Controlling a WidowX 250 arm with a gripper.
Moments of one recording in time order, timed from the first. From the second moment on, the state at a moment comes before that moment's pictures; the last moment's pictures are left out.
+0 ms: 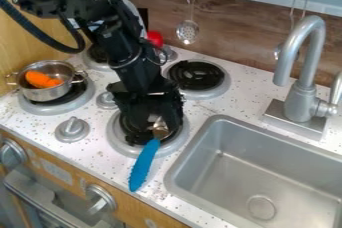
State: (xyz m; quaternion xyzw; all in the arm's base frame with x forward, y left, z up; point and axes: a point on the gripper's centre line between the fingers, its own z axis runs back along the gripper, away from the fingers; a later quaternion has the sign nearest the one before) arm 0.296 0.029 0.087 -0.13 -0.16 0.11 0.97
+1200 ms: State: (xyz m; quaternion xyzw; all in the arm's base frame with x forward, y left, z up) arm 0.313 0.216 0.175 -0.01 -0.26 0.37 0.89
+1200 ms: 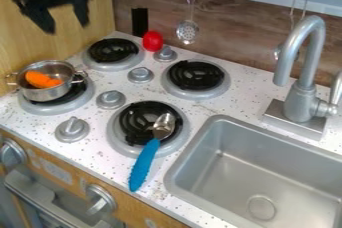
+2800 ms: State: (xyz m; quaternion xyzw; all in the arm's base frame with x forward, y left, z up) arm 0.295 0.299 0.079 -0.01 -0.20 0.52 0.83
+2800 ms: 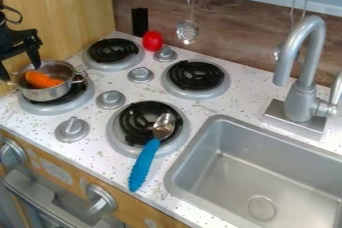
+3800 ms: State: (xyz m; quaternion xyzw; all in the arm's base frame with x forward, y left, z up) arm 0.318 0.262 0.084 -0.04 -0.25 0.48 0.84
